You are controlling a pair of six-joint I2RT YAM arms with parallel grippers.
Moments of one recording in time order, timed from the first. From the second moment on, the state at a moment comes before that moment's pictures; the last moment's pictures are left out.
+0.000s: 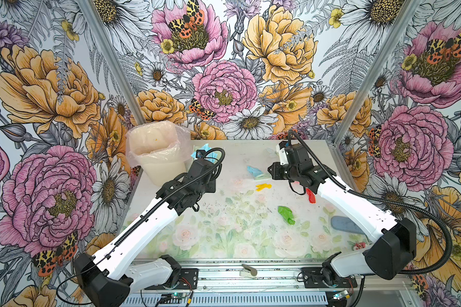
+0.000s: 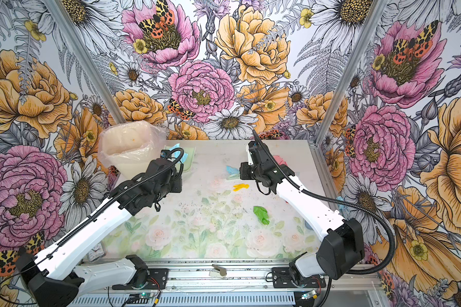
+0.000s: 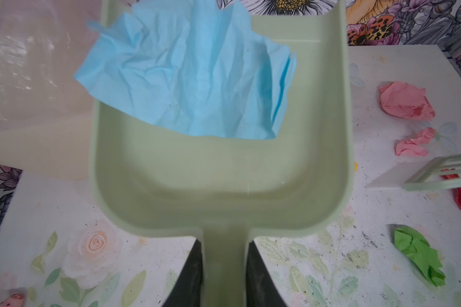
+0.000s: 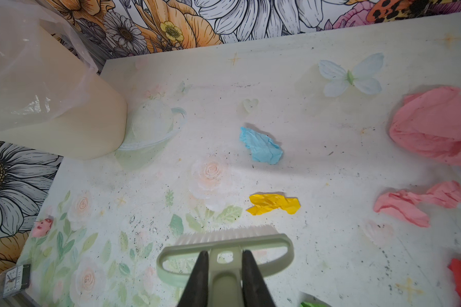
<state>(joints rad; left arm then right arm) -0.59 1.16 1.22 -0.79 -0.41 -0.39 0.48 1.43 1.28 -0.59 -0.08 0.41</state>
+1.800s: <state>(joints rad) 0.34 1.58 1.38 -0.21 0.83 -0.94 0.46 1.44 1.23 -0.59 -0.13 0.40</state>
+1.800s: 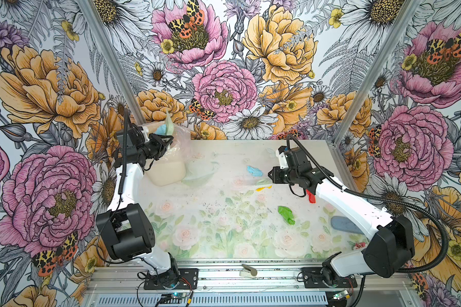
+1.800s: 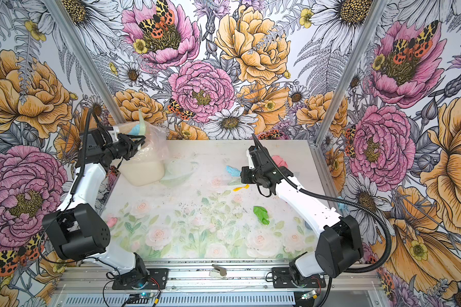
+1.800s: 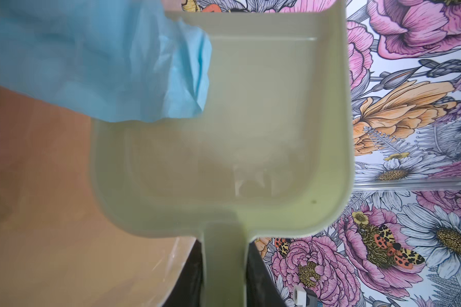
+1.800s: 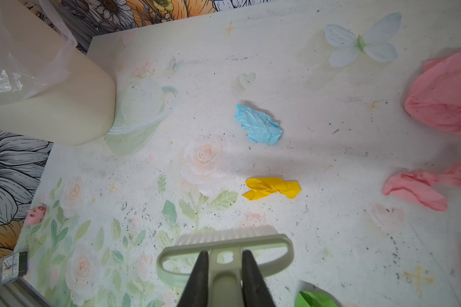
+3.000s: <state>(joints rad) 0.40 1.51 1.11 0.66 0.96 -1.63 0.44 1.40 1.21 -0.59 -0.13 0.40</state>
